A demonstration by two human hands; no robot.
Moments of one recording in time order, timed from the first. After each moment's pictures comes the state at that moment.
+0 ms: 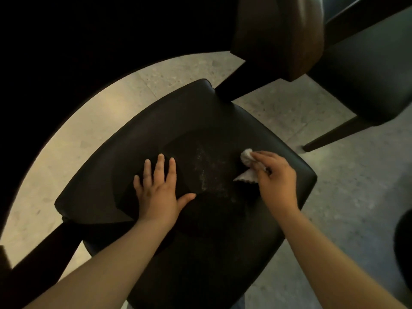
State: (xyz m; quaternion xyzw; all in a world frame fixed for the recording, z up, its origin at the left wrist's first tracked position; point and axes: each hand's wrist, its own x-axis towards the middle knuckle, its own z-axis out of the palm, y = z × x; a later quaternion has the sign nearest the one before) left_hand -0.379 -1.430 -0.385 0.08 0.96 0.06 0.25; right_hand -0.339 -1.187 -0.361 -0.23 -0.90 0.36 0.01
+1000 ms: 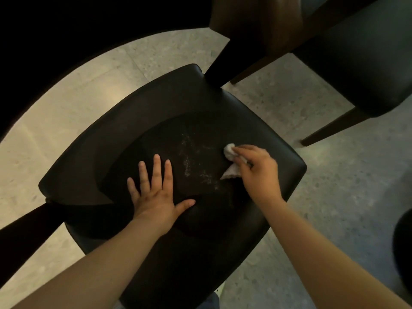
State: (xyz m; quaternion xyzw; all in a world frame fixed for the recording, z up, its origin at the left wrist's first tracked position) left_hand -0.339 -1.399 -0.379 0.06 0.91 0.00 0.41; right_hand -0.325 -1.171 -0.378 -0.16 -0.91 0.38 0.00
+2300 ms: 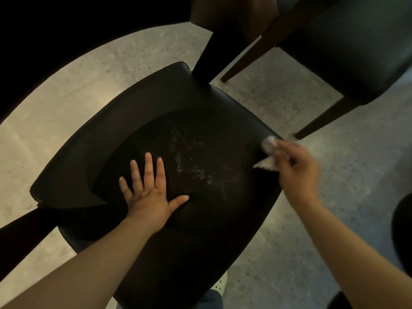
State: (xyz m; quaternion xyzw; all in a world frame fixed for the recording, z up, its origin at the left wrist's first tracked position) left_hand -0.337 -1.401 -0.381 0.06 0.91 -0.01 0.40; right_hand -0.283 -1.110 -0.365 -0.27 -0.87 0.40 0.08
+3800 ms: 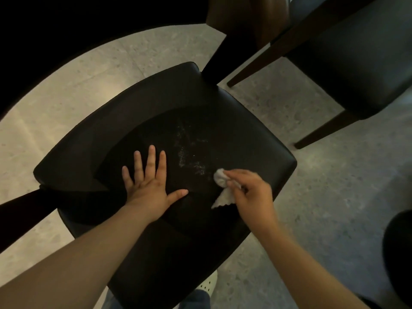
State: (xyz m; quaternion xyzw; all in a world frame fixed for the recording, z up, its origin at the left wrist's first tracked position) left_hand -0.338 -1.404 -0.381 0.07 0.91 0.01 0.40; right_hand -0.259 -1.184 -0.366 -0.14 -0.89 0.43 -0.04
